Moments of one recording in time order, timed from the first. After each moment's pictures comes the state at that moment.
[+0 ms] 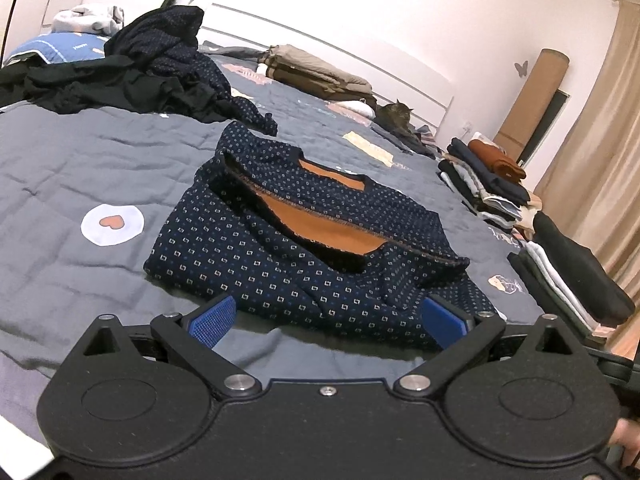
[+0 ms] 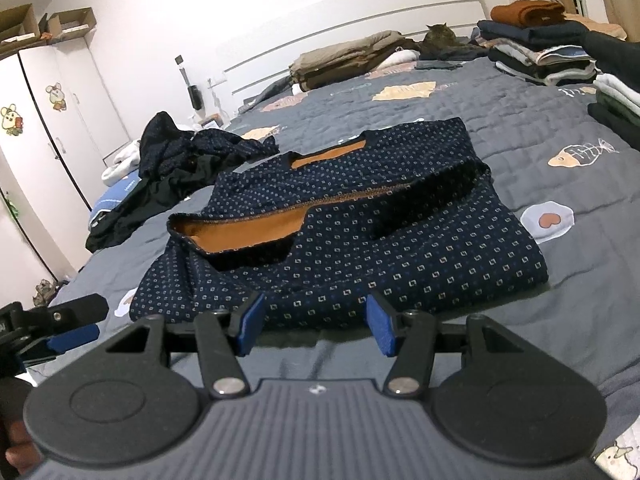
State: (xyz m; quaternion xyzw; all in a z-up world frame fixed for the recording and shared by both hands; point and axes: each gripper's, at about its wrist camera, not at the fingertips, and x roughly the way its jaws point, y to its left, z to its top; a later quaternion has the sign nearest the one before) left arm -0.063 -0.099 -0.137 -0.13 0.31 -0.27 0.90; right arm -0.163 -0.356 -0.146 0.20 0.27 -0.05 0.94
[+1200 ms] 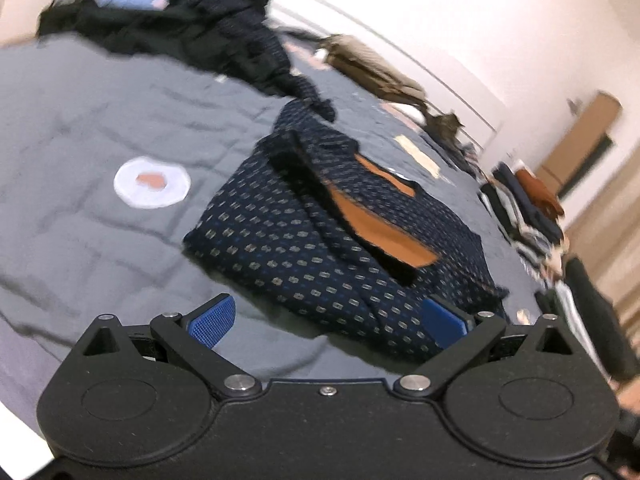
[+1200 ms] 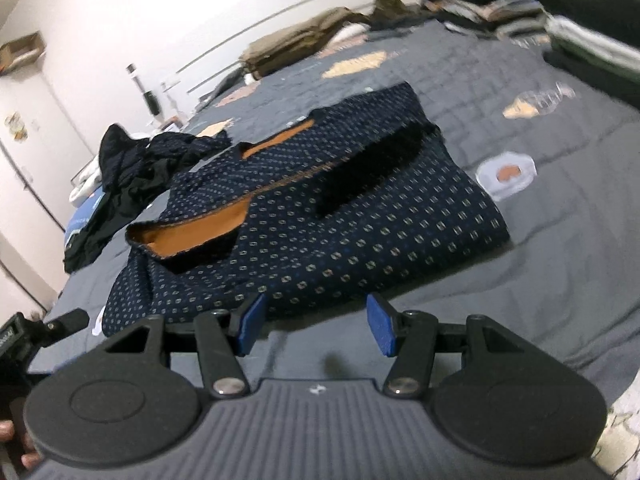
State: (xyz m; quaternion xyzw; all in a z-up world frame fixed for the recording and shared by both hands) left arm -0.021 -0.073 -0.175 -0.23 0.36 -0.20 0.88; right arm -0.164 -0.396 -0.172 0.29 0.30 -0.10 0.90
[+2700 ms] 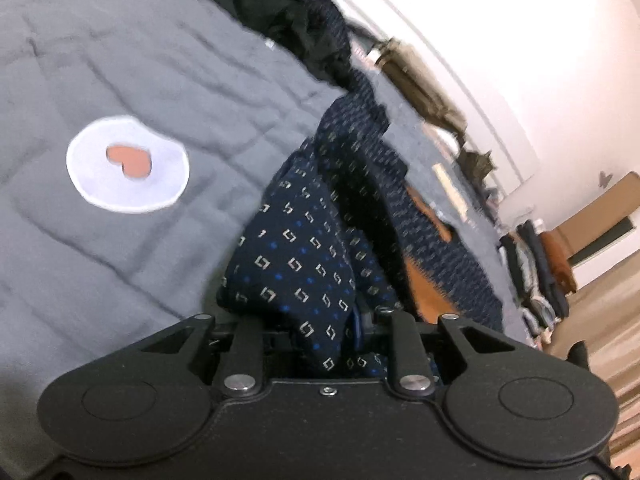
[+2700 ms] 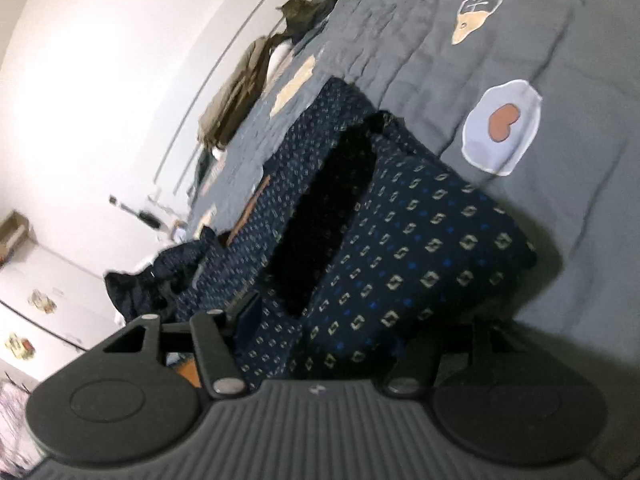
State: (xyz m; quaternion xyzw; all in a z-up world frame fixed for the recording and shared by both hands) left arm 0.072 -0.085 -0.225 -0.33 0.38 -0.16 0.85; right arm -0.103 -0.473 -0.232 0.51 0.22 -0.10 0.83
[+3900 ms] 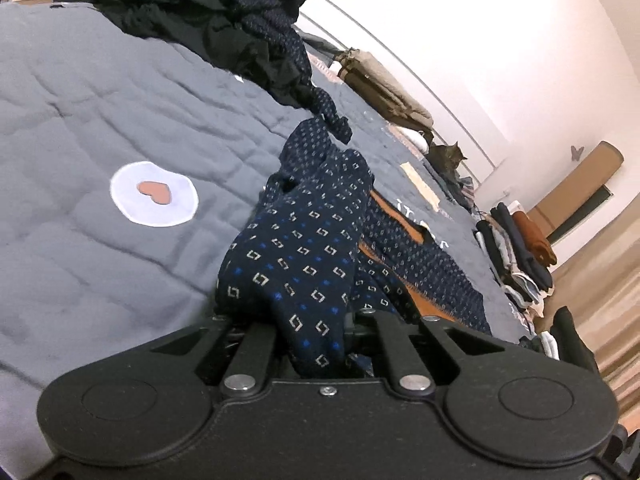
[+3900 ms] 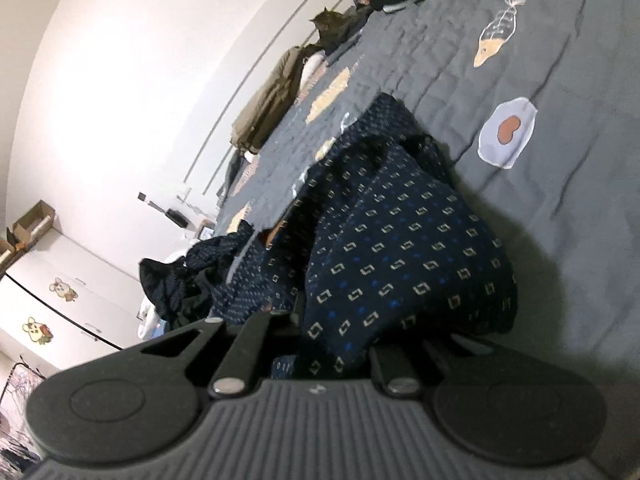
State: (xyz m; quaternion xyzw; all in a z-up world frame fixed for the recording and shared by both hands) left arm 0.008 -0.052 -0.178 -0.28 0.34 -0.20 0.87; right arm -0.158 -0.445 -0.192 0.49 0.17 -0.07 0.85
